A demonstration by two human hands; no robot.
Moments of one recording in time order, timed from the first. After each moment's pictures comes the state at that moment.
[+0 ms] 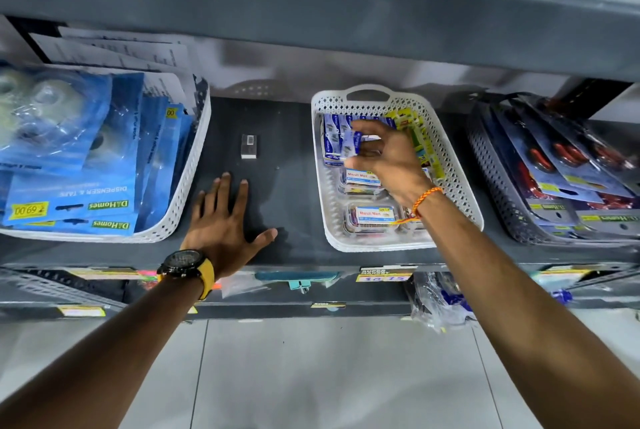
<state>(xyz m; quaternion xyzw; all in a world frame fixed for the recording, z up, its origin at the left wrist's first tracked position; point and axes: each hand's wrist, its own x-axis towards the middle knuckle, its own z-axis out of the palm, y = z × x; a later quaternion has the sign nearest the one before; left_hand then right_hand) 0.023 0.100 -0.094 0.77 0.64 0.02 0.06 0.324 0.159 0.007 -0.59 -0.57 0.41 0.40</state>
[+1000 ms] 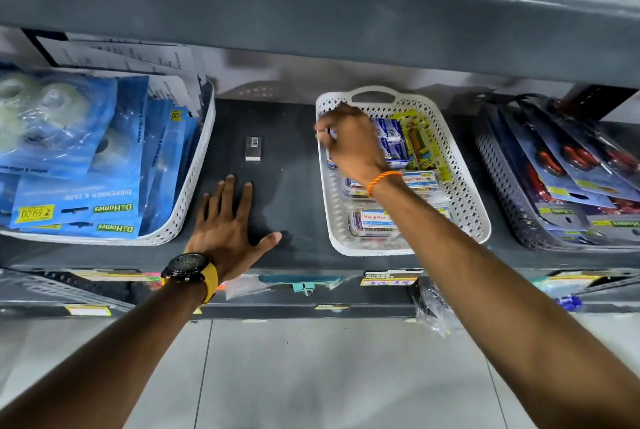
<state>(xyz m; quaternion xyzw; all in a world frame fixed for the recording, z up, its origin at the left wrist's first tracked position) 0.025 0.098 -0.090 0.77 0.64 0.02 0.07 0.262 0.197 0.014 -0.59 -0.76 0.06 0.26</state>
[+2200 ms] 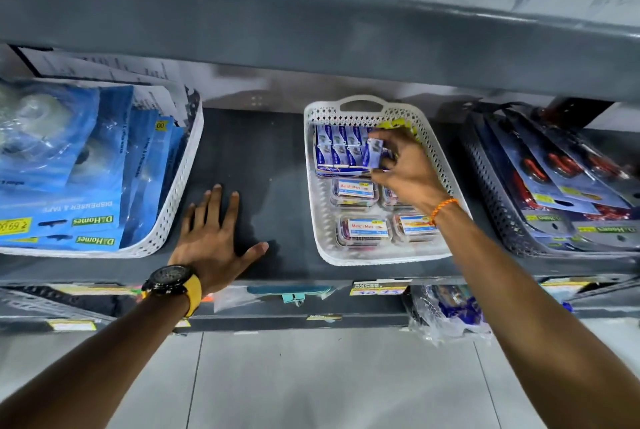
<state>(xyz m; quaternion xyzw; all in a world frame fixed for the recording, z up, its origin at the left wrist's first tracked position) 0.023 0.101 -0.093 0.77 0.64 0.00 0.06 0.367 0.174 -0.006 -0.60 -0.60 0.37 0.38</state>
